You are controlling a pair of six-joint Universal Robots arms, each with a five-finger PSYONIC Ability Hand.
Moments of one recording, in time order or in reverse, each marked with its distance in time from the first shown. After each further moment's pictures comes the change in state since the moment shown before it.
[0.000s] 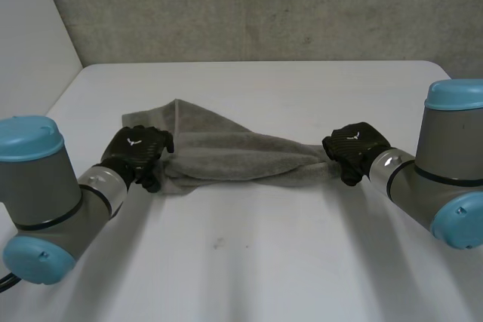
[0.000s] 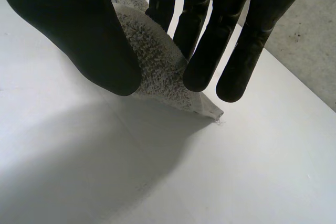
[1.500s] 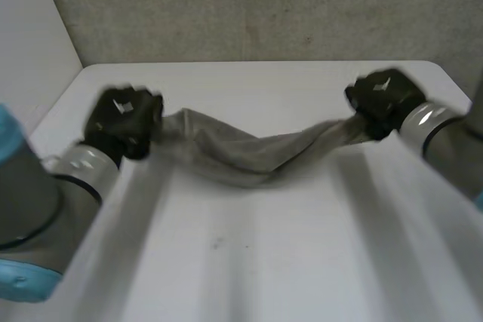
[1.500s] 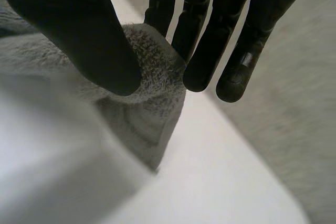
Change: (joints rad) left arm -0.098 0.257 -0.039 0.007 -0.120 0.060; right arm -0.036 -0.203 -0.056 0.067 0.008 -0.052; left_hand 0.612 0.655 0.653 0.652 0.641; right_hand 0.000 0.000 0.000 0.000 0.000
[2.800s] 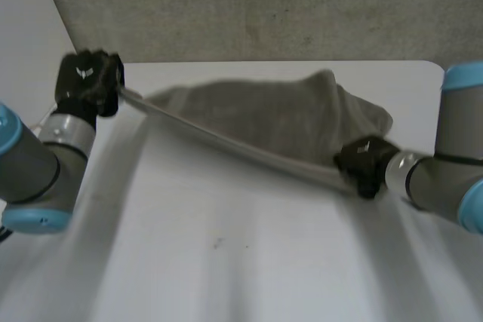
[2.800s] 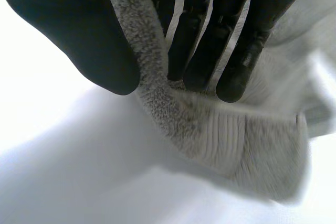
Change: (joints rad) left arm 0.187 -0.189 0.074 0.390 0.057 -0.081; right arm -0.012 0.175 -0.023 0.167 -0.023 -0.085; left_hand 0.019 0.001 0.001 0.001 0.009; right_hand -0.001 0.000 0.000 0.000 0.000
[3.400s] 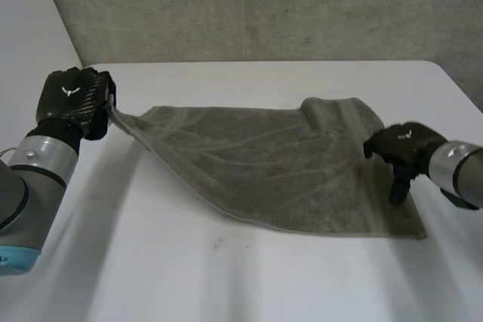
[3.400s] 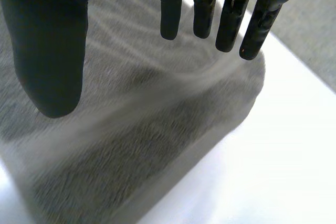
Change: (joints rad) left arm 0.035 0.202 -0.204 -0.114 0.042 -0.006; right arm -0.155 -0.126 0.141 -0.007 -0.060 0.012; left_hand 0.000 0.000 0.000 0.000 0.000; right_hand -0.738 -0.819 -0.874 -0.885 -0.754
